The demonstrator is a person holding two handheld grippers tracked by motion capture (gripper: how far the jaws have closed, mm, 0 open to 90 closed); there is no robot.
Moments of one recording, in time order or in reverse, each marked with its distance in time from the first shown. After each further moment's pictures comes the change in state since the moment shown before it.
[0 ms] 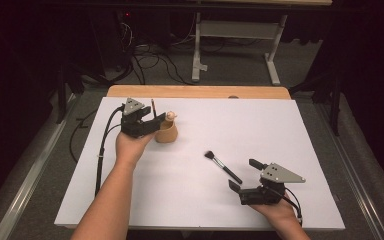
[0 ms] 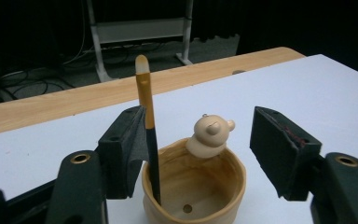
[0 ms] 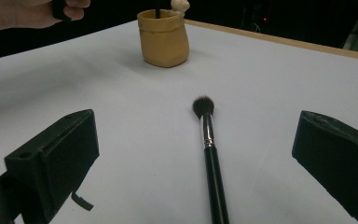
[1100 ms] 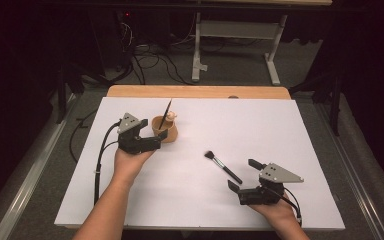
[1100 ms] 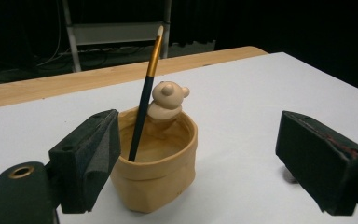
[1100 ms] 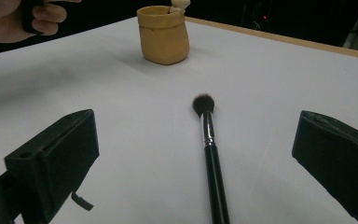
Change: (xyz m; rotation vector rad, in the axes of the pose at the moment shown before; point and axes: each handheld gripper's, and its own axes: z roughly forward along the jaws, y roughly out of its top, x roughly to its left) left arm -0.017 -0.031 -0.031 -0.026 -0.083 -0.014; right arm 0.000 0.000 0.002 0.009 -0.005 -0.010
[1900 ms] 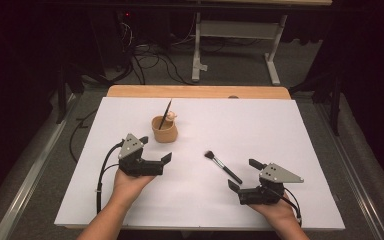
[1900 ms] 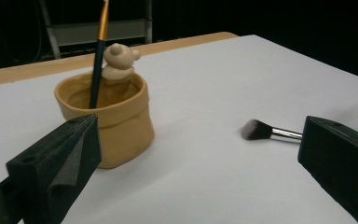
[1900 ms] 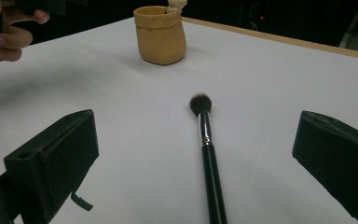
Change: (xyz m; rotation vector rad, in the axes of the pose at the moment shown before) left arm -0.036 -0.037 -0.028 0.006 -0.066 0.055; right arm 0.000 -0.001 0.000 -0.002 -0.011 0.004
